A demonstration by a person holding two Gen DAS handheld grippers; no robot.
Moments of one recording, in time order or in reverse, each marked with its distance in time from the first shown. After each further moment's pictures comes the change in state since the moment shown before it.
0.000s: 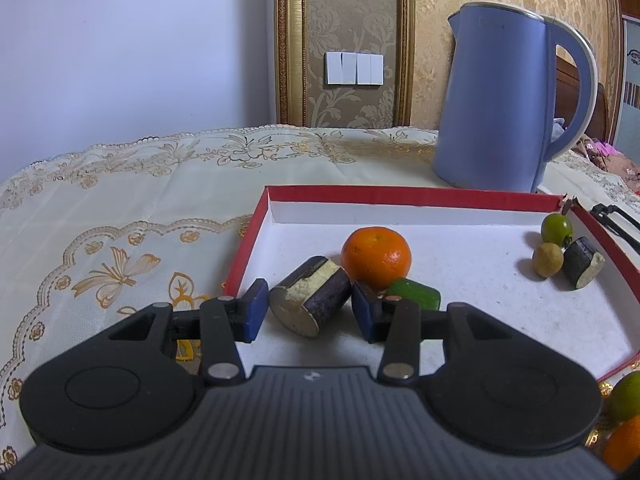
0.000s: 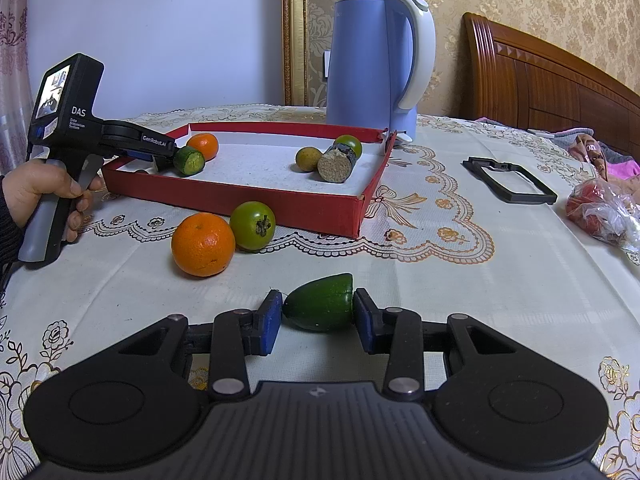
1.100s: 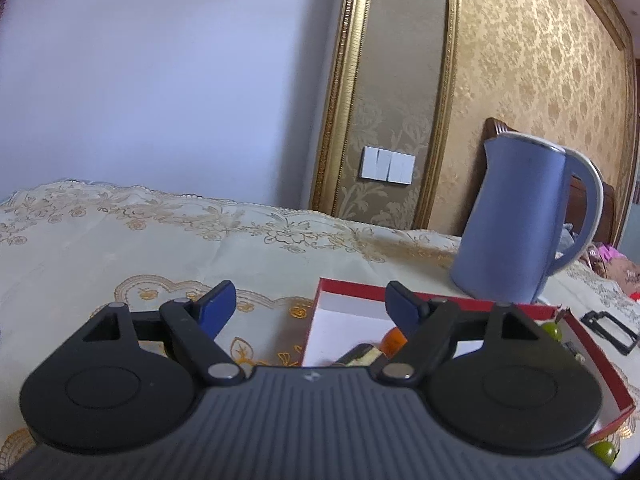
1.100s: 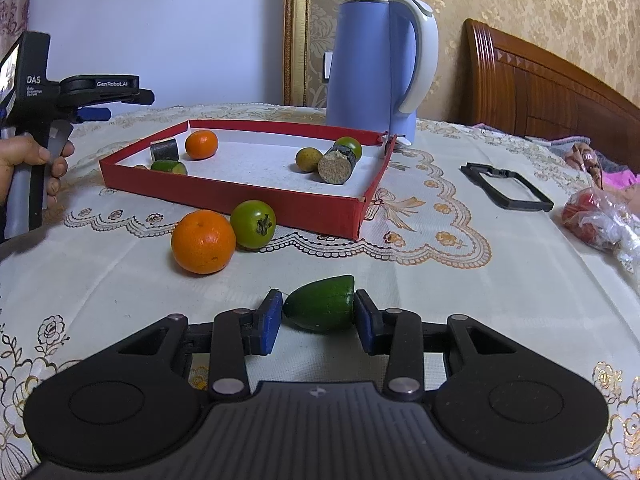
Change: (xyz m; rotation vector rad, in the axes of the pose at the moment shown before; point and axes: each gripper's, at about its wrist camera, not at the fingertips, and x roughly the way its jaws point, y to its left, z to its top) left arm -0.050 0.045 0.012 -0.172 -0.252 0.015; right arm 0.000 0.006 -0.001 -0.034 -0.006 -0.028
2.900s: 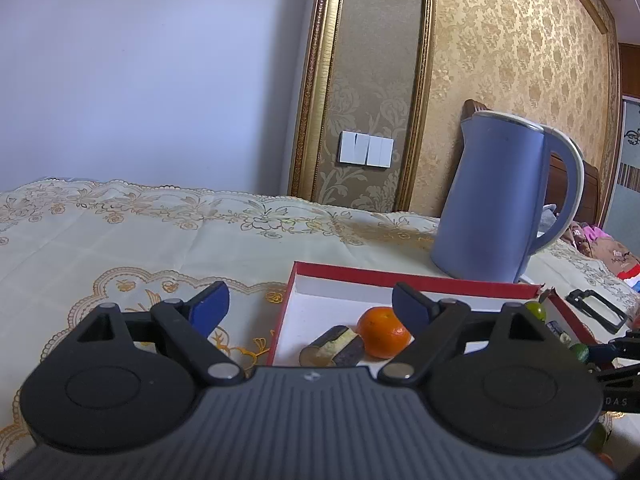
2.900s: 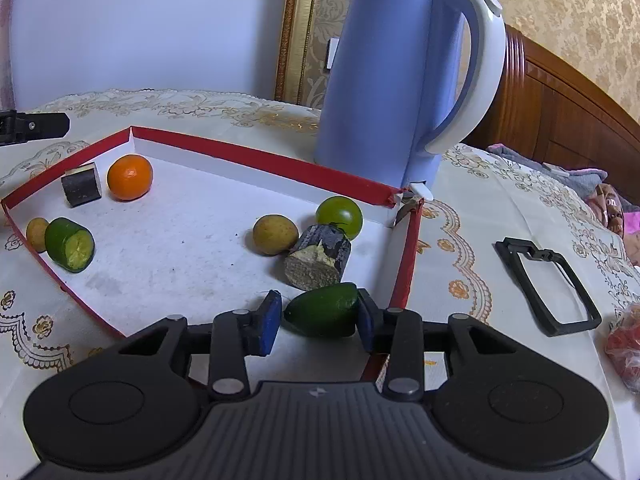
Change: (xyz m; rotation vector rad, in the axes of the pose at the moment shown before) left arm 0.002 -0.010 -0.007 0.033 0.044 -0.051; right arm 0.124 -0.013 0.096 -0.092 0.074 -0.039
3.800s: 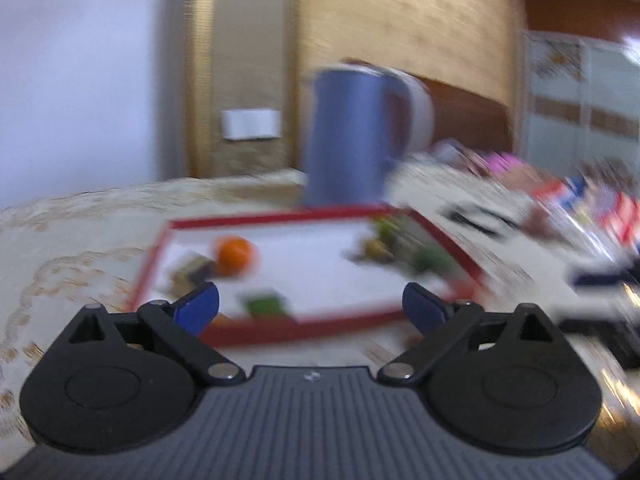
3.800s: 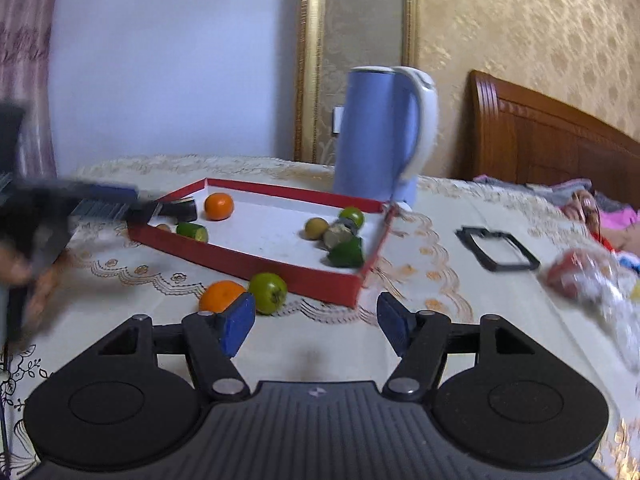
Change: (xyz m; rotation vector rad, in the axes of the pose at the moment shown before) left arm -0.093 -0.083 -0.044 0.247 0.091 -0.262; right arm -0.161 0.005 -0.089 0.099 -0.211 0.068
